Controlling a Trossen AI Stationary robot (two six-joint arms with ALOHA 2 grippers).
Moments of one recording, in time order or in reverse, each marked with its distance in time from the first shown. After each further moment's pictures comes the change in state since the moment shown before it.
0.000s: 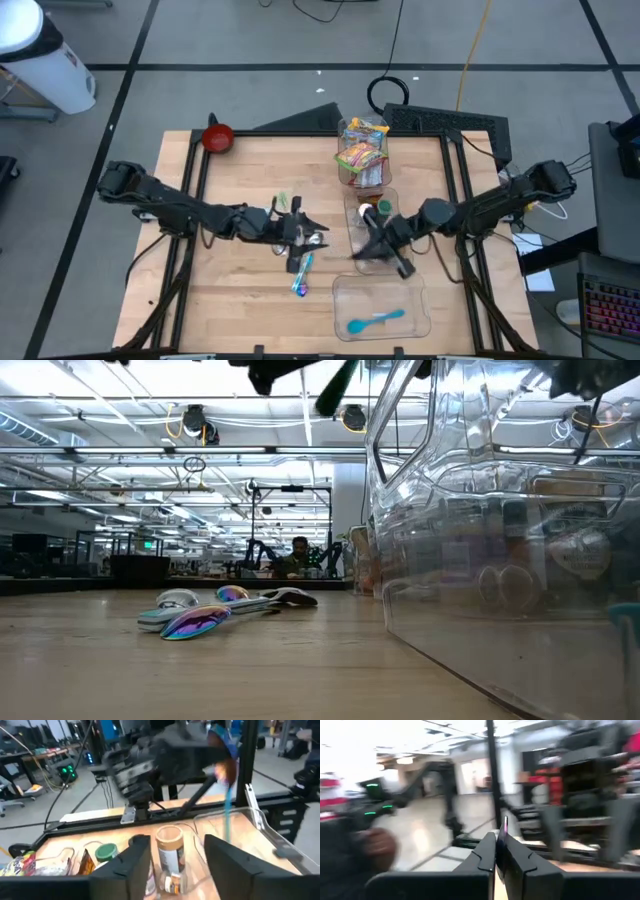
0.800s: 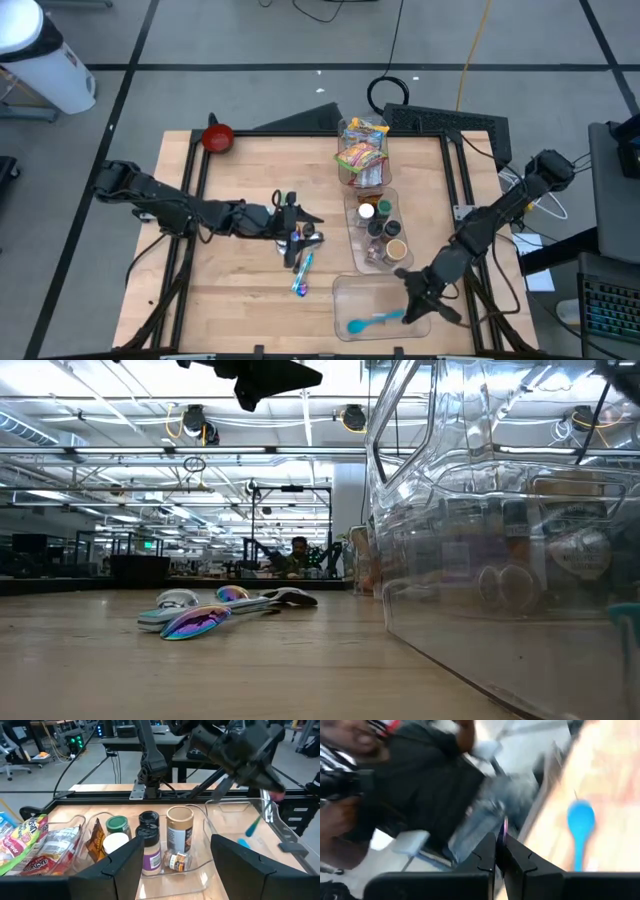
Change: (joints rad) left arm 0.017 -0.053 0.000 -0.156 -0.039 -0.132; right arm 0.449 -0.109 0.000 -0.687 -0.012 0.399
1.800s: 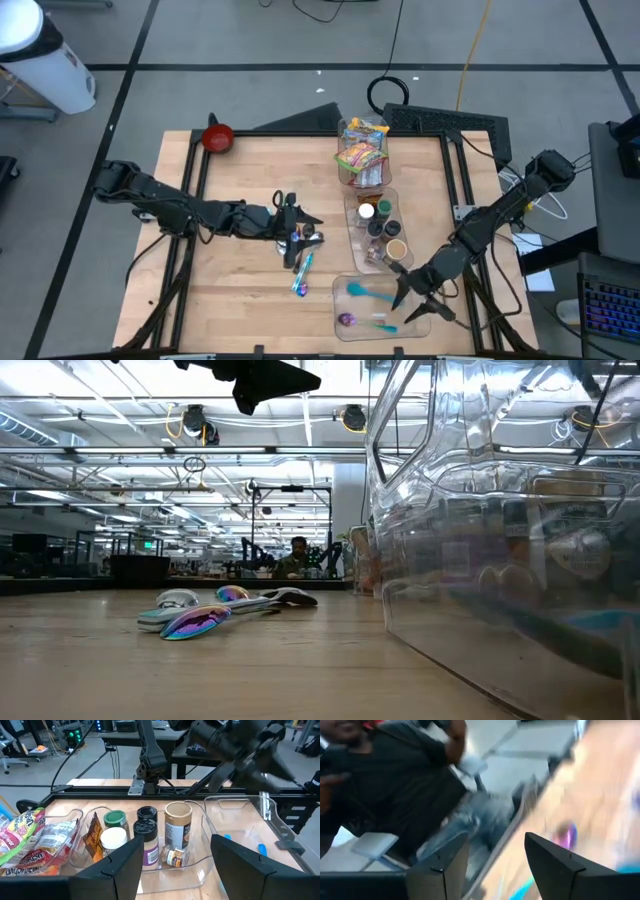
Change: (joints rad) left arm 0.000 0.000 0.000 -0.020 0.000 -0.028; right arm -0.018 0.000 0.000 0.058 0.086 -0.235
